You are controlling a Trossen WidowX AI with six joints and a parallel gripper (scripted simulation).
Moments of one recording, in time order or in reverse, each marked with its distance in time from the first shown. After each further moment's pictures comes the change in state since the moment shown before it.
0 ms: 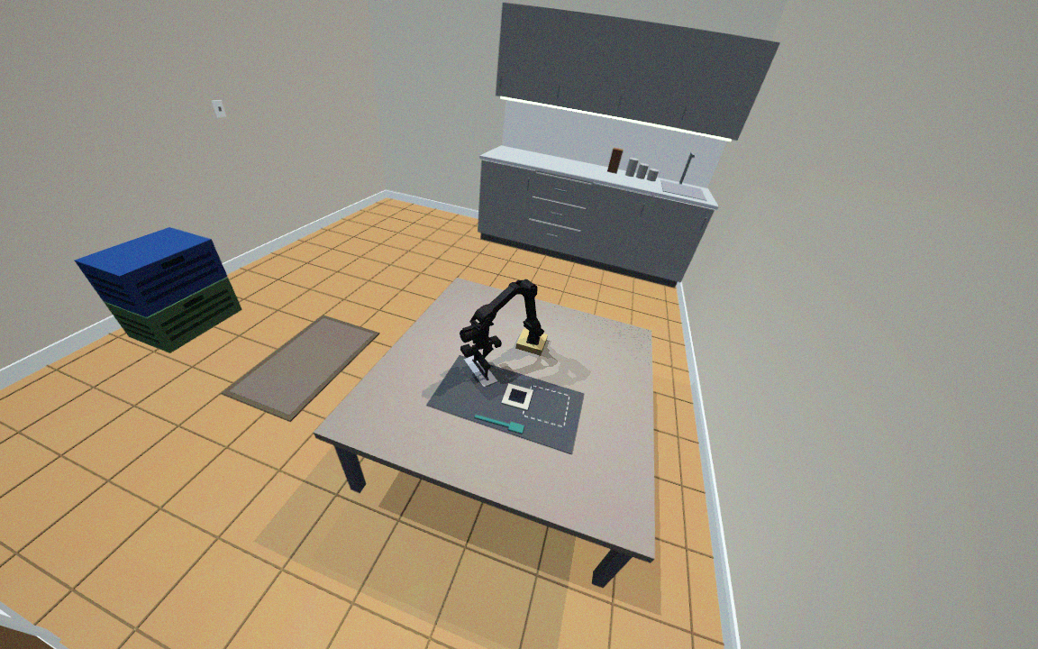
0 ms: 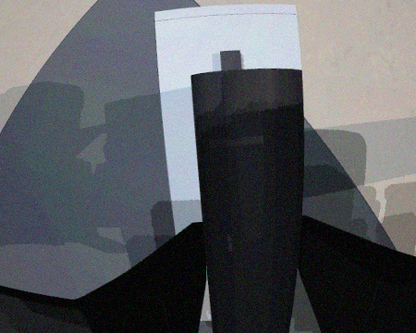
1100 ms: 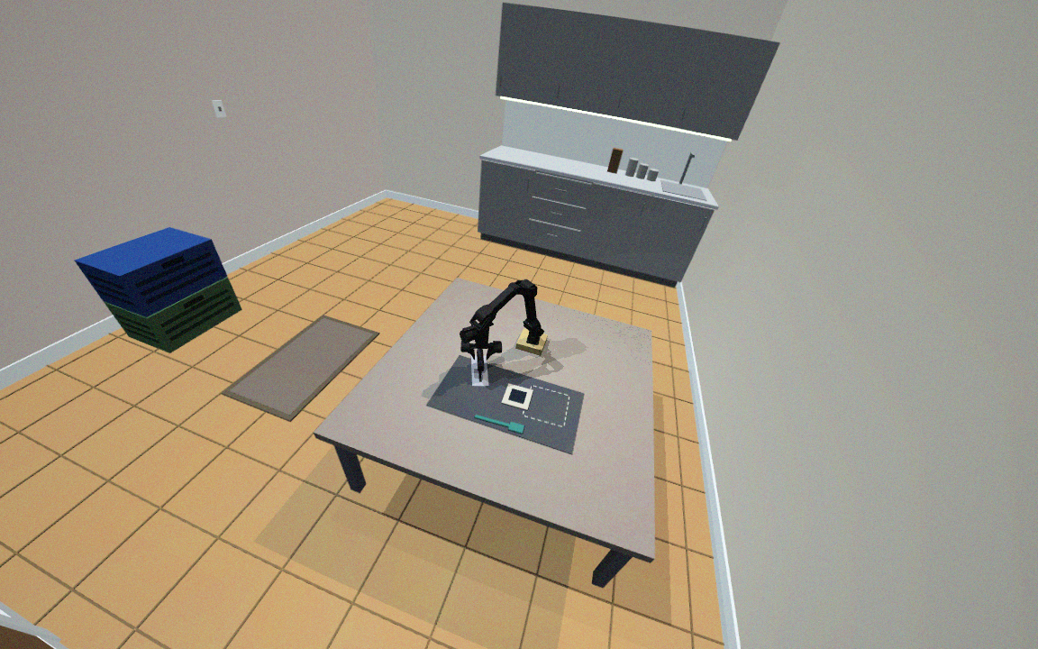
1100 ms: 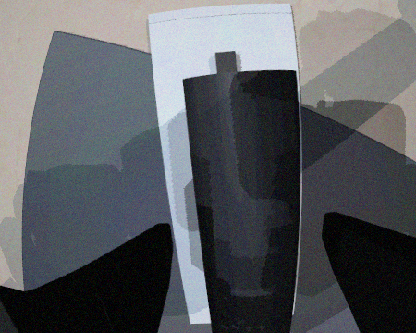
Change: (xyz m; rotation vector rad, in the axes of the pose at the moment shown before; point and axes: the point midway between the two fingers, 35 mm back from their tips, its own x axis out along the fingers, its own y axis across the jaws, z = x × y) arm 0.001 -0.001 0.000 0.480 -0.002 -0.003
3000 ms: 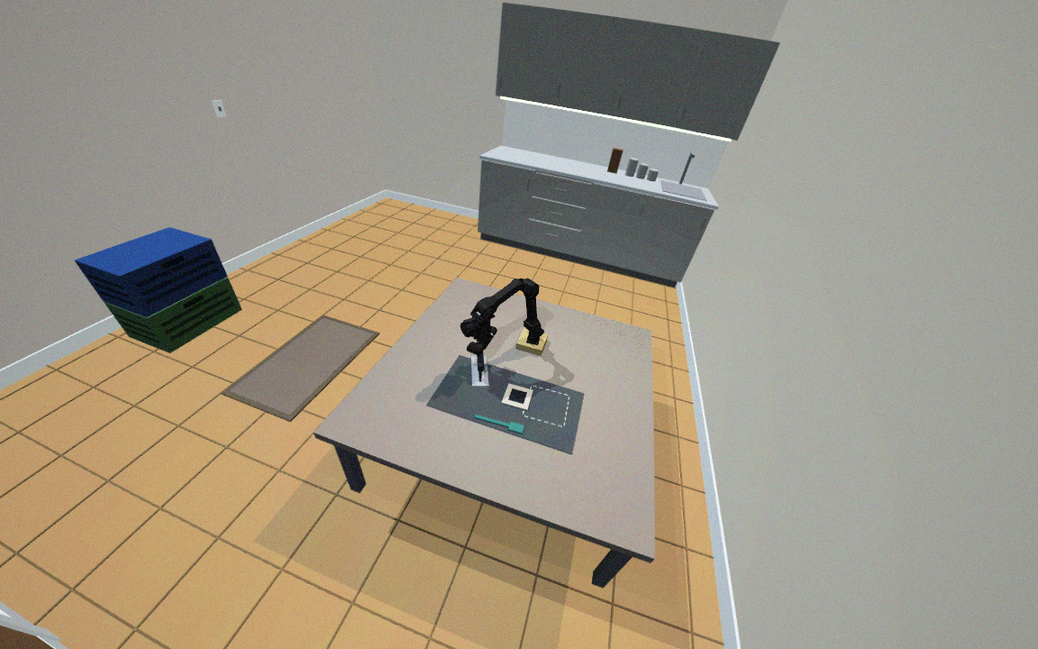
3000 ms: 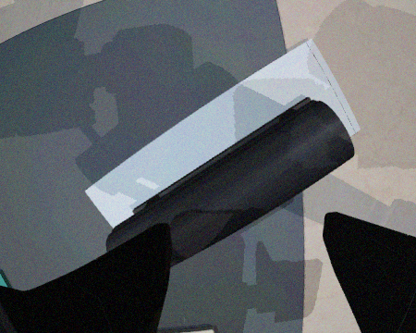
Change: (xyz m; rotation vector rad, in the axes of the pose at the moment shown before) arm -0.045 -0.001 -0.001 -1.074 0.000 0.002
